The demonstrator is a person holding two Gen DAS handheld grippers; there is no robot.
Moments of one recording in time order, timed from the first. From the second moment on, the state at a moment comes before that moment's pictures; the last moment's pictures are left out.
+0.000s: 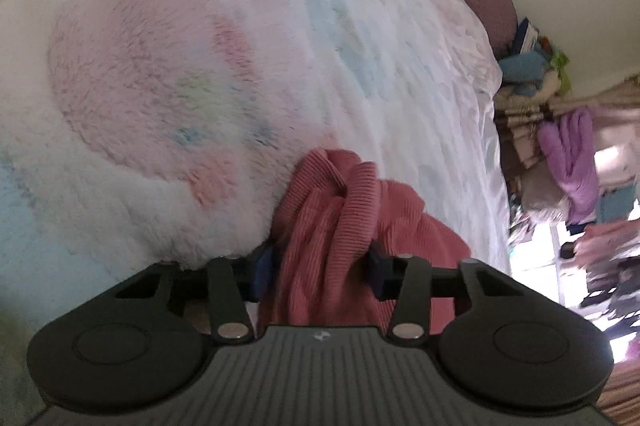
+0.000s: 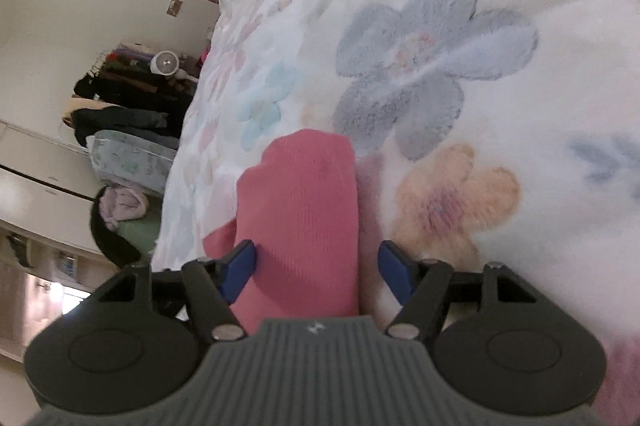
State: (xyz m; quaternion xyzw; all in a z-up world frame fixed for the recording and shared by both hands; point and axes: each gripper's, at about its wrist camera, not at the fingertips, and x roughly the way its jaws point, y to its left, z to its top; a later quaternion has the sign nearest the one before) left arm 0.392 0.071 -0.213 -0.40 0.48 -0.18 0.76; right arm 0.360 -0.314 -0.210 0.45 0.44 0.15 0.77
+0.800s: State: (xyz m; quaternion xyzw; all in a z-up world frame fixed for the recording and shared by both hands) left arm 0.249 0.048 -0.028 -0.29 0.33 -0.27 0.86; right arm 0.234 -0.314 -0.070 0.37 0.31 0.21 0.85
